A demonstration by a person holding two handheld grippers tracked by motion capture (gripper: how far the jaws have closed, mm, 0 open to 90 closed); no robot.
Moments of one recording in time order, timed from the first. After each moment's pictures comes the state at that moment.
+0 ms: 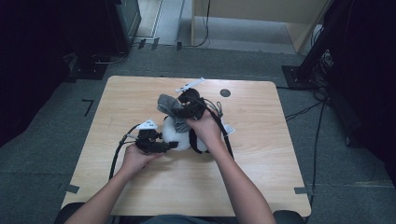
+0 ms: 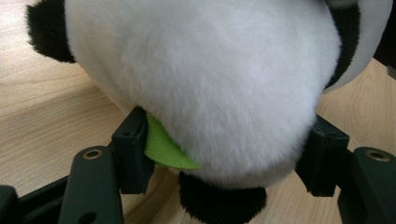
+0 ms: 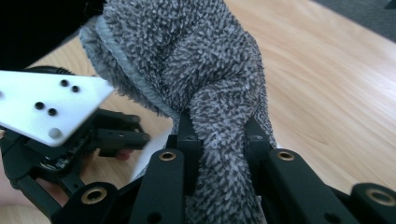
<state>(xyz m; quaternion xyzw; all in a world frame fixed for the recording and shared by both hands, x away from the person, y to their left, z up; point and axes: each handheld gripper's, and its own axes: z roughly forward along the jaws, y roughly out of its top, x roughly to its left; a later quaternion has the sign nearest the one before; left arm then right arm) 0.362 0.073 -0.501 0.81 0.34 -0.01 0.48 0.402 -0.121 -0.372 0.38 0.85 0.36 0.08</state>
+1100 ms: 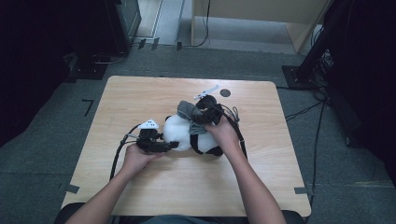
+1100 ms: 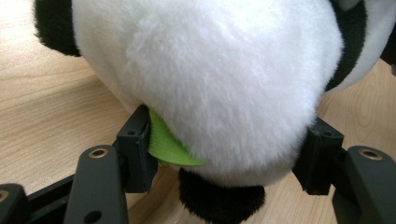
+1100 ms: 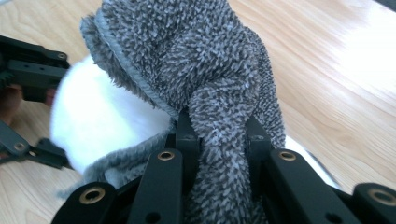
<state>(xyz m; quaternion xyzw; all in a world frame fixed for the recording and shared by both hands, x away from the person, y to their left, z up) 0.362 0.069 -0.500 0.81 0.35 -0.01 0.47 0.398 -0.182 -0.393 0.41 0.85 0.30 0.11</state>
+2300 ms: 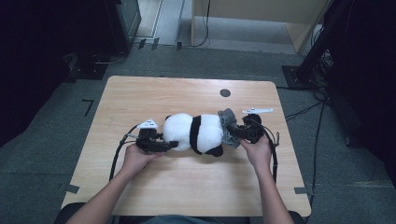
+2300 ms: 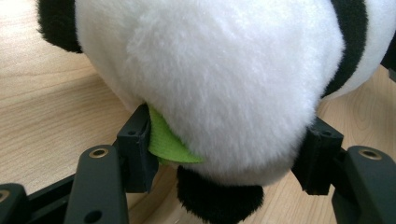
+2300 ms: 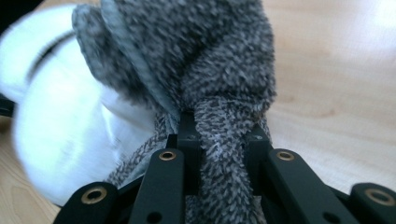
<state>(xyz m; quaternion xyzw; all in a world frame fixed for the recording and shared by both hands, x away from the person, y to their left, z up) 0.363 0.071 -0.501 0.80 0.36 -0.02 0.47 0.355 -0.307 -0.449 0.53 0.75 0.40 0.07</state>
